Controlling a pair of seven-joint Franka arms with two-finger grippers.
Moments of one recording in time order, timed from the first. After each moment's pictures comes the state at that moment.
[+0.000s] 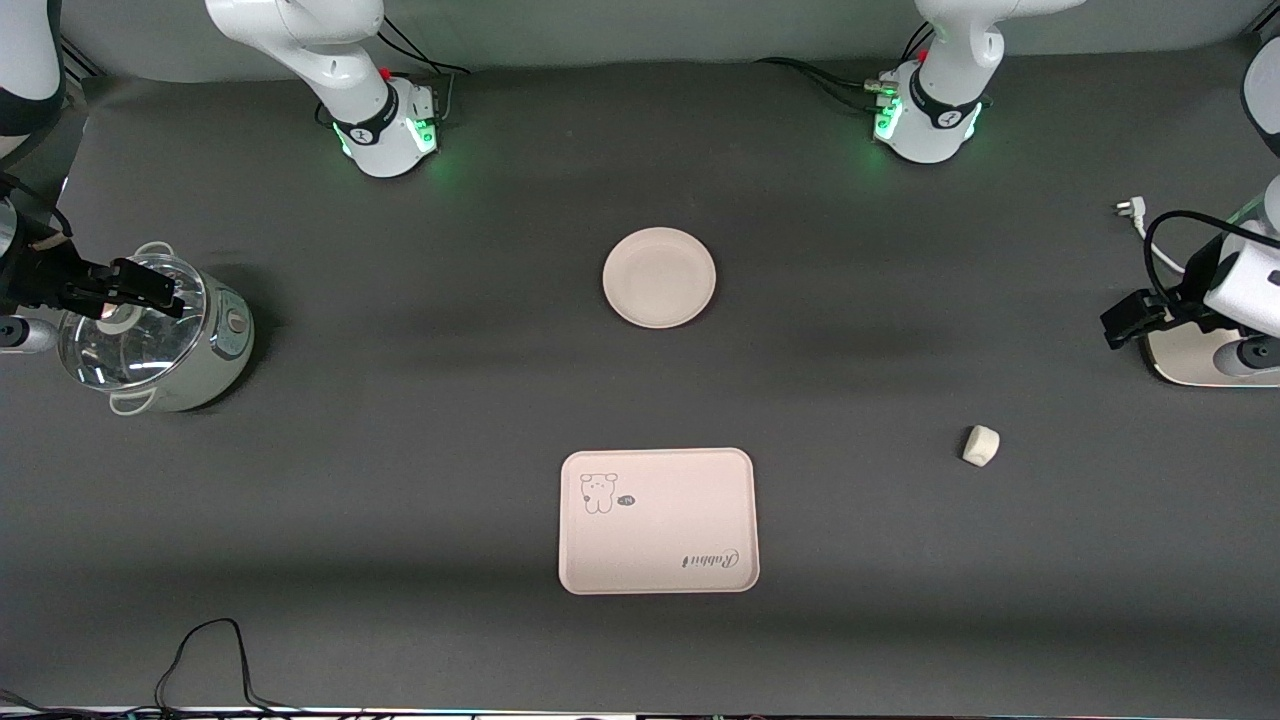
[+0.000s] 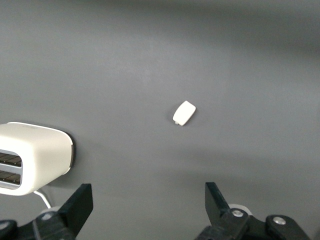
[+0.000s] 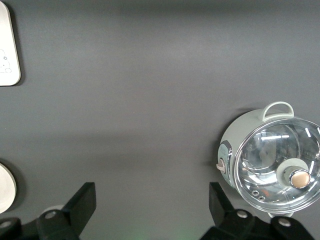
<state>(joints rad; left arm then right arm) 0.11 0.02 -0.13 -1.72 0.11 1.76 -0.17 -0.02 0.02 -0.04 -1.63 0.00 1.59 -0.03</state>
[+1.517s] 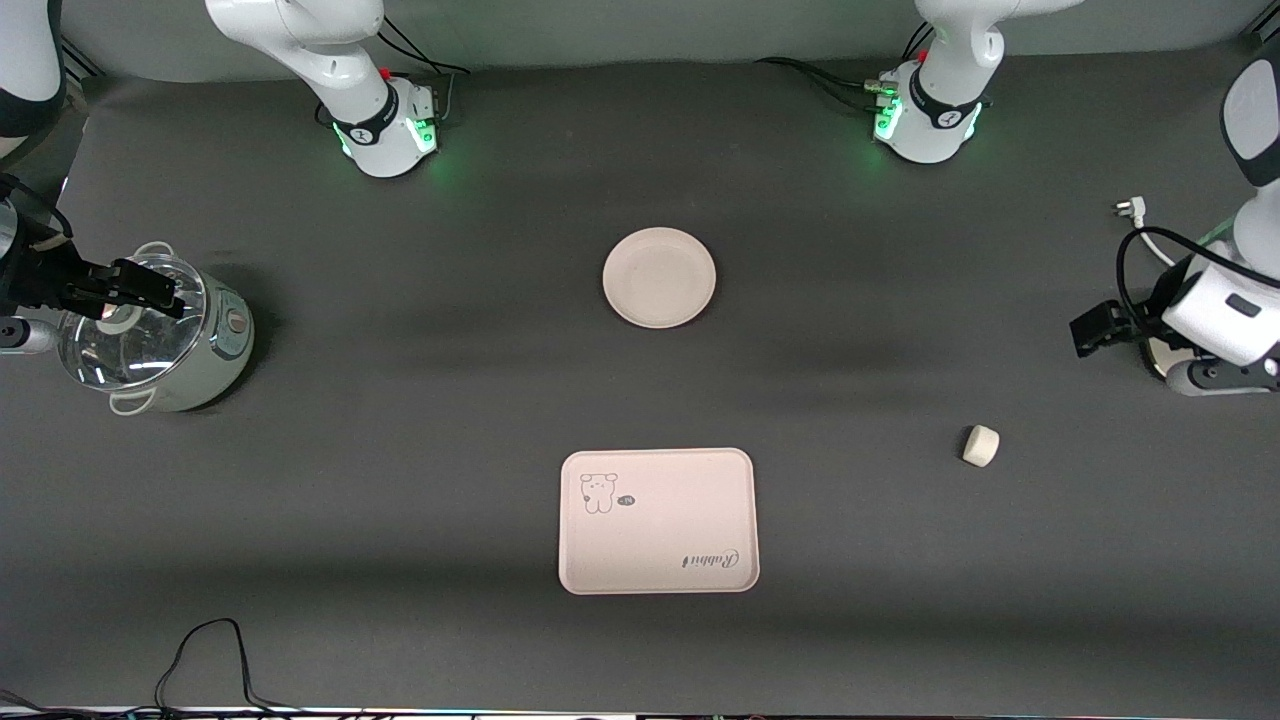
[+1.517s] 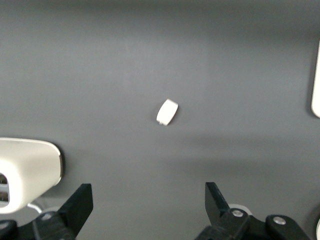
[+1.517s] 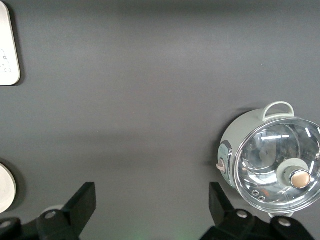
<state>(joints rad) 0.11 0.14 -0.17 -1.57 0.10 1.72 -0.11 -0.02 0.02 -0.04 -1.63 0.00 1.59 -0.03</state>
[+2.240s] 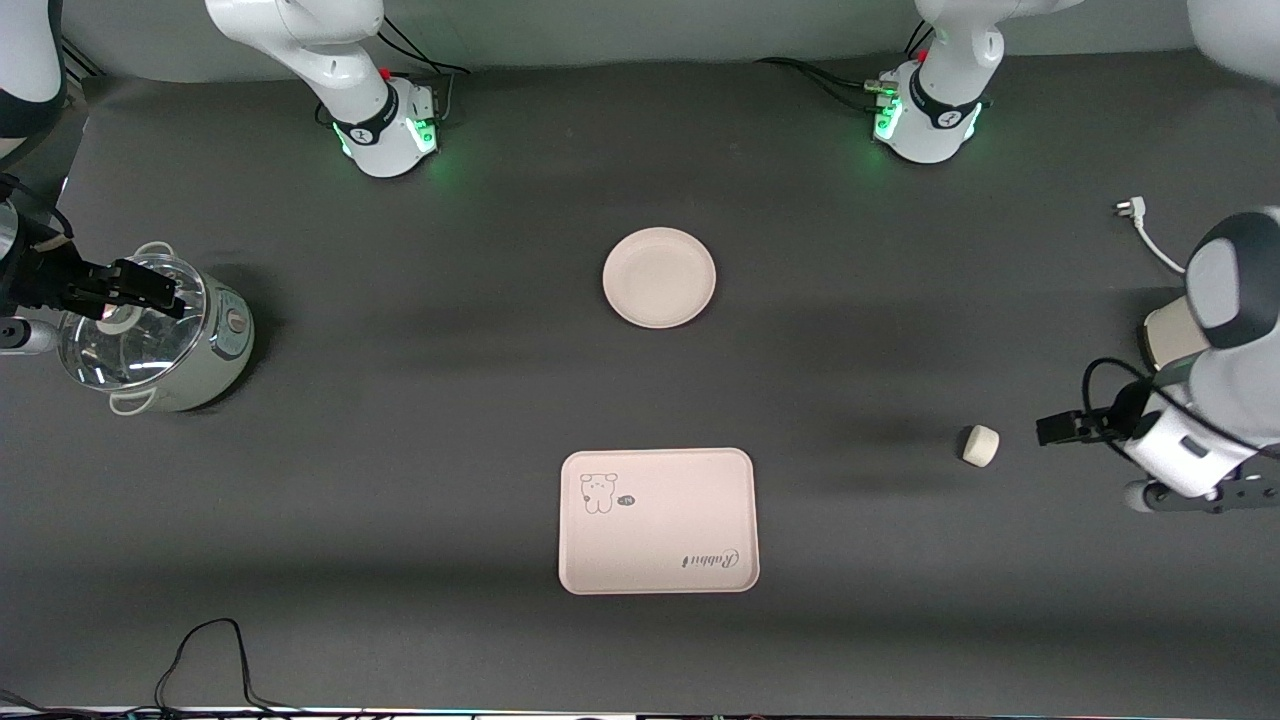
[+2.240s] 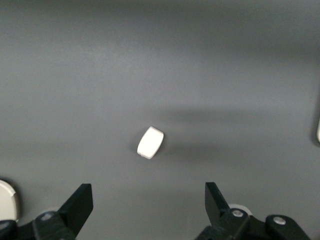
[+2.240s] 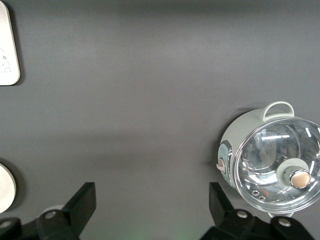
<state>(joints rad) 0.13 0.43 -0.17 -1.50 0.05 1.87 -0.09 -0.02 0.02 -0.04 -1.64 0.00 1.59 -0.03</state>
